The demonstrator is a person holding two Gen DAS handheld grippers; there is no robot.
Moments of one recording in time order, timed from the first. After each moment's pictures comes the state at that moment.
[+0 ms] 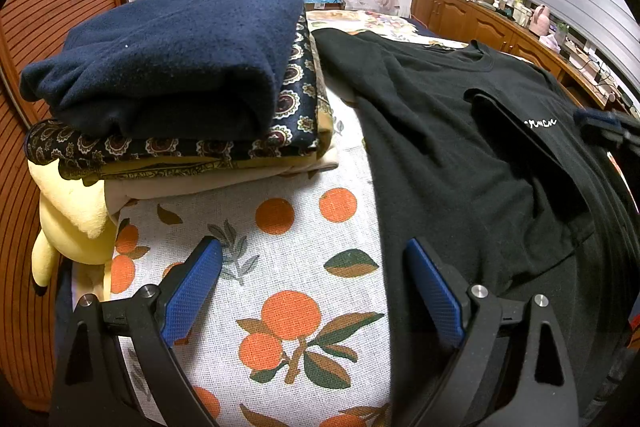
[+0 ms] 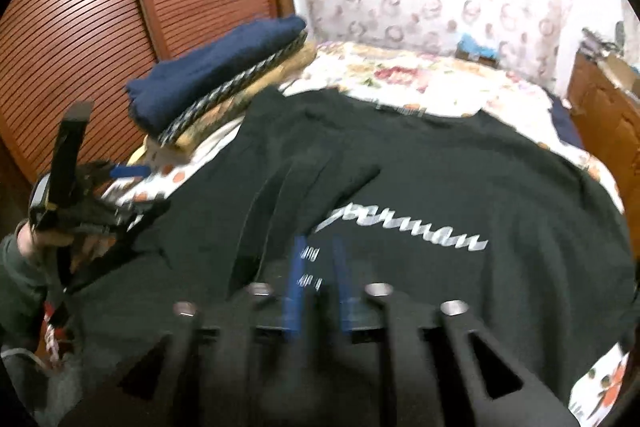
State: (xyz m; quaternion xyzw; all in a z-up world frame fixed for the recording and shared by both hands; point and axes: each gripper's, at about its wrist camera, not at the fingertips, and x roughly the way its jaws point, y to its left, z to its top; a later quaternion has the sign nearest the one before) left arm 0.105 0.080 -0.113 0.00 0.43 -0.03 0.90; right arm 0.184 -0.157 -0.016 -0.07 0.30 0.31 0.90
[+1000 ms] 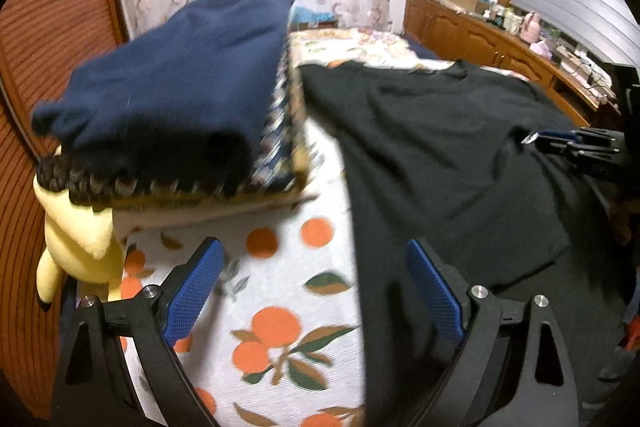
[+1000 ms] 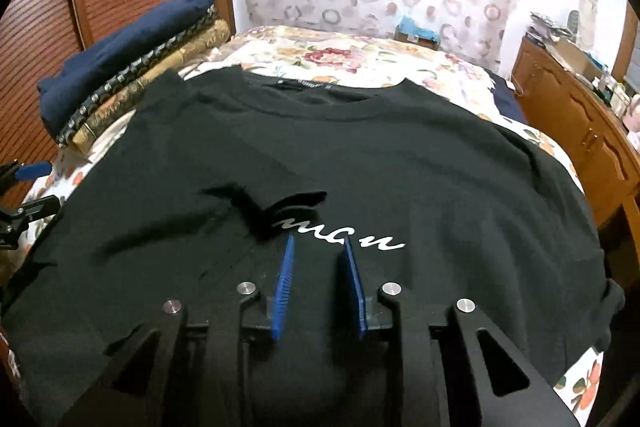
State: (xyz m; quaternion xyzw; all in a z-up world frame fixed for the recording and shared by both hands) left arm 0.099 0.069 -0.086 0.01 0.40 -0.04 0.92; right arm 0.243 -0.168 -0.073 -0.08 0.33 0.20 0.92
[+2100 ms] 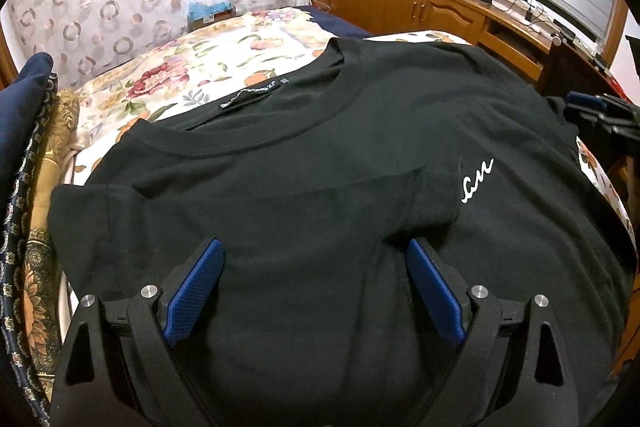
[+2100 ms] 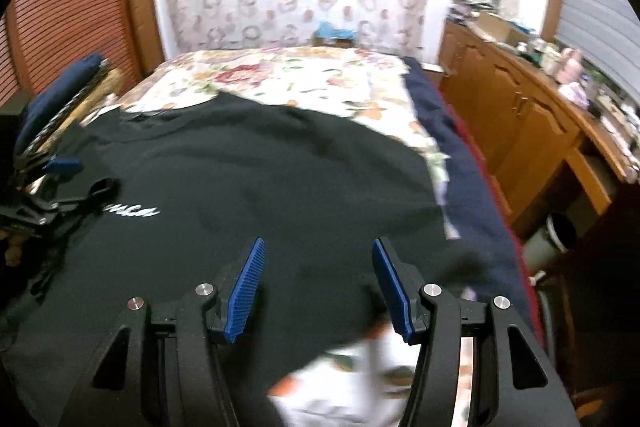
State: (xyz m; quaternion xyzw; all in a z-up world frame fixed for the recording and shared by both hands) left arm 0.214 -0.080 -0.098 0.08 0.44 -0.18 0.88; right arm 0.237 -0.289 -0.073 -0.04 0.32 0.07 0.94
